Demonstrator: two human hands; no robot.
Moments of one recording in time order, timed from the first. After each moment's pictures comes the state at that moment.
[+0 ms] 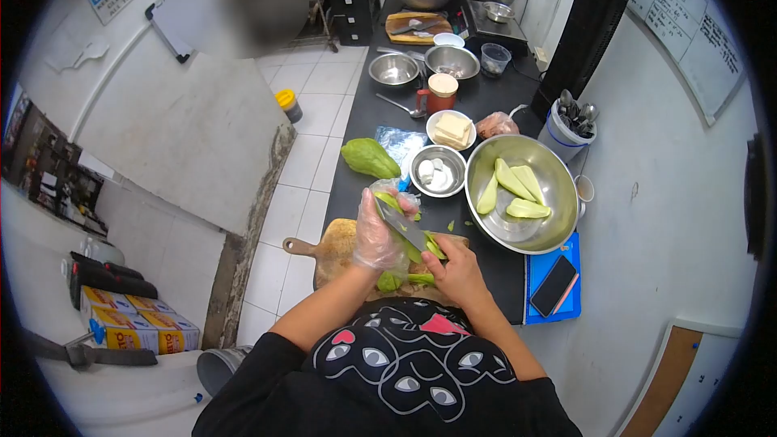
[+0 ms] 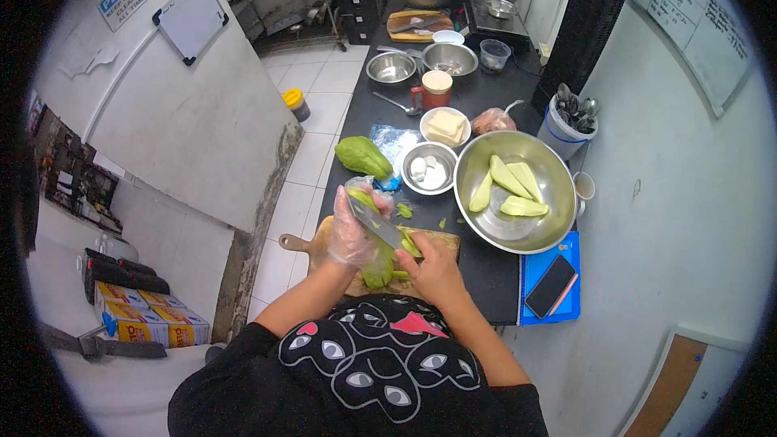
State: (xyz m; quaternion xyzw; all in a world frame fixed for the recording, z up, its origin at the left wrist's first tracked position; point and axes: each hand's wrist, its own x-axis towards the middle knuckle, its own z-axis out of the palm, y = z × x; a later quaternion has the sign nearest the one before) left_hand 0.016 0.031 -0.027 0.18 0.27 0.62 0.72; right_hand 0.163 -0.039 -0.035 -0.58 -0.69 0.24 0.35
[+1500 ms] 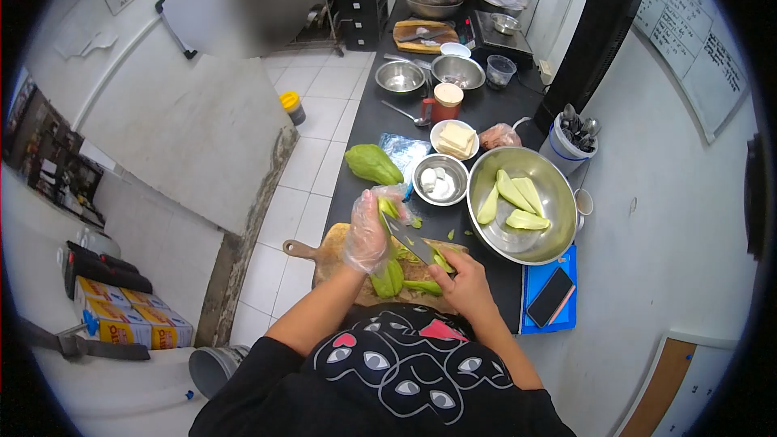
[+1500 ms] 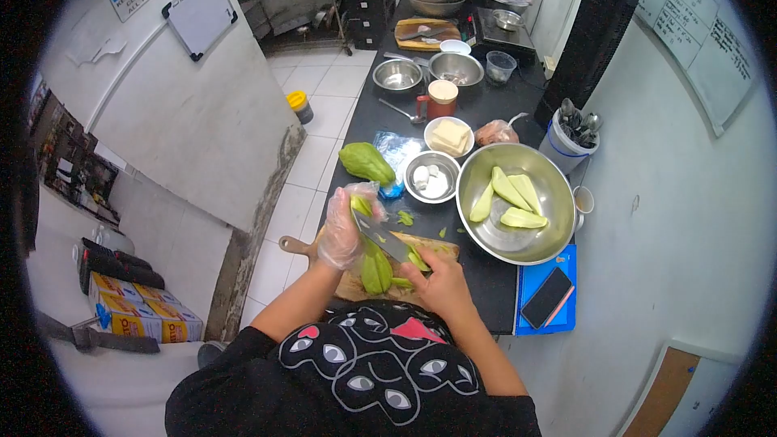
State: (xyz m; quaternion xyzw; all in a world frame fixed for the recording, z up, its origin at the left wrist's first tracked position) left_hand -0.010 0.042 -0.022 0.50 0.39 0.58 0.50; right_hand 0.172 -0.047 -0.028 -0.58 -0.68 0.30 0.35
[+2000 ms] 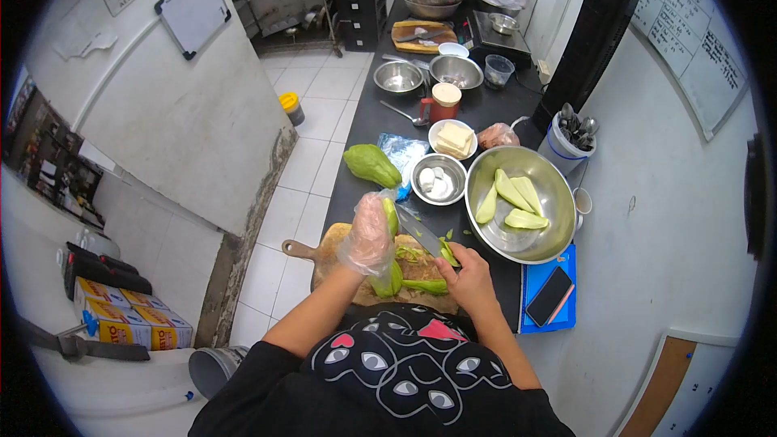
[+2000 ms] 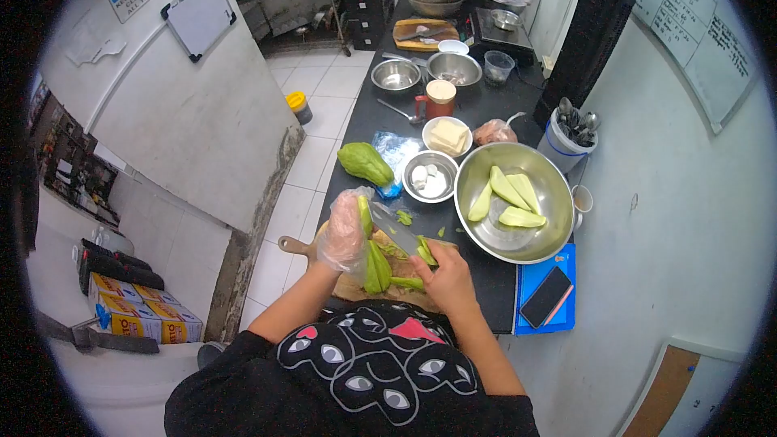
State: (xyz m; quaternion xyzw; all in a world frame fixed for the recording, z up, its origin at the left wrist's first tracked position) left_hand -0.012 0.036 -0.030 0.68 0.47 0.51 0.21; right_hand 0.178 -0.044 -0.023 -0.61 -0.67 0.24 0.35
